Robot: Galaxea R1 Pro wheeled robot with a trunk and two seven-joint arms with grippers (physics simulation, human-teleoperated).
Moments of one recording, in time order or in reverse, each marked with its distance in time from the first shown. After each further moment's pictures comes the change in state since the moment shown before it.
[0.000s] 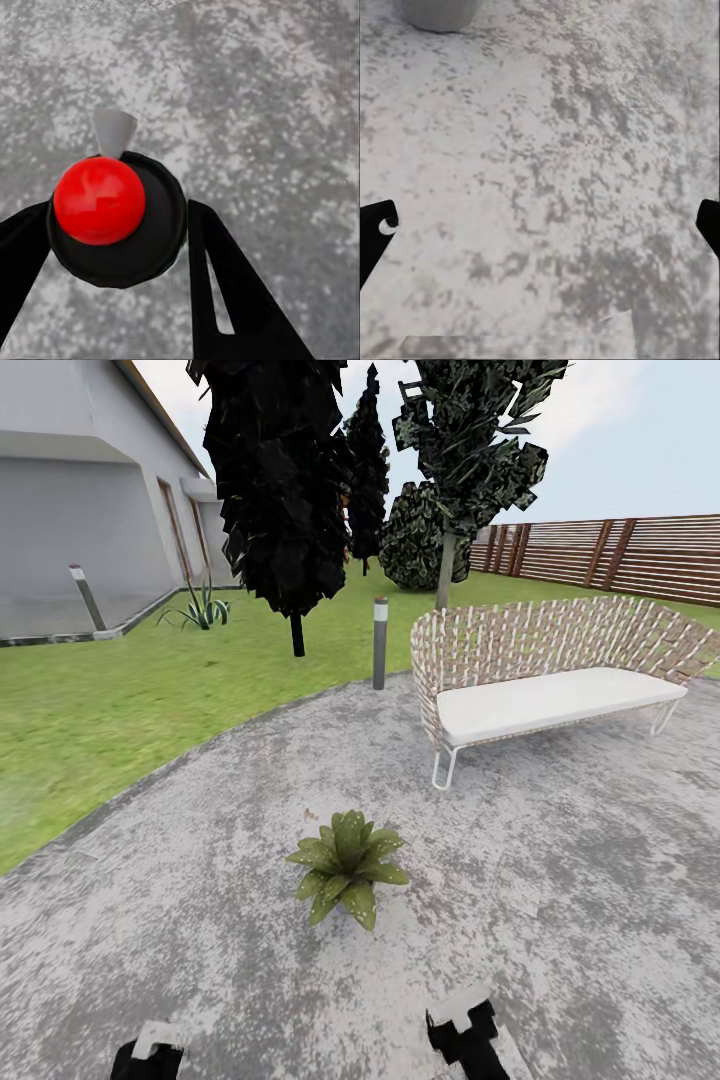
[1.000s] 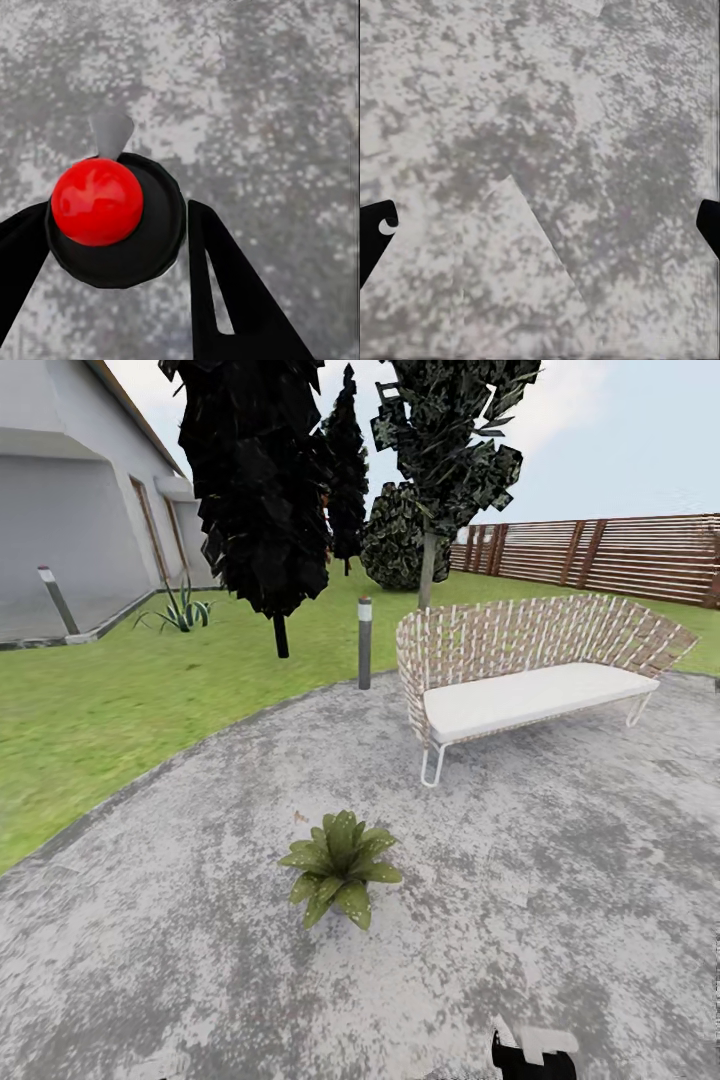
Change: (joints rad) left arm 0.067 -0.070 -0.011 0.037 0.247 -0.061 0.136; right arm 0.005 -0.091 -0.321 0.112 -0.148 -0.059 -0.098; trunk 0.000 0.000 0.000
